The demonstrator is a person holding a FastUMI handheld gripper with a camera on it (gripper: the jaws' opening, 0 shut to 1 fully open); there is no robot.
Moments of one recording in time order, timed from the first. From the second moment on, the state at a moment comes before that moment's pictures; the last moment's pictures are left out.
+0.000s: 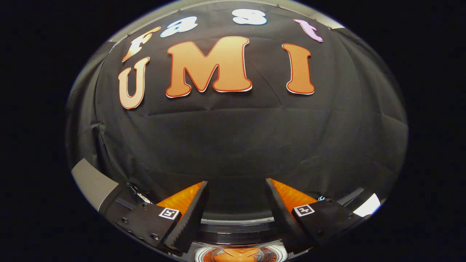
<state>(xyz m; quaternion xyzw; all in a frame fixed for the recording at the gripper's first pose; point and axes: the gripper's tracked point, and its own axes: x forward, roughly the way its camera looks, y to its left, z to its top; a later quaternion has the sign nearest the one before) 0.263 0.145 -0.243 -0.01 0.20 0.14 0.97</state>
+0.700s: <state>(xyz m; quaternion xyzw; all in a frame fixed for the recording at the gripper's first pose) 0.161 0.120 -0.262 -0.02 0.22 0.14 0.97</state>
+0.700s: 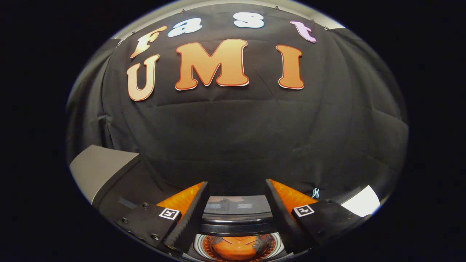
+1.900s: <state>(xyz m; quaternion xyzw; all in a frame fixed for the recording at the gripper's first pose) 0.082 0.099 -0.195 0.03 0.17 0.14 0.98</state>
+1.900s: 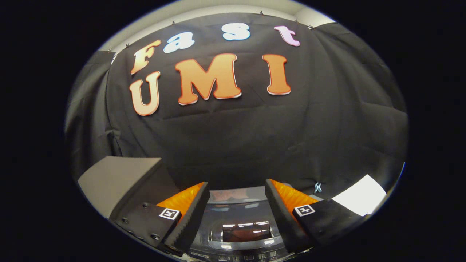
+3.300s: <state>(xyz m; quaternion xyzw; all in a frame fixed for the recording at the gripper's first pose) -0.018 0.075 0.050 0.01 0.02 0.15 0.99</state>
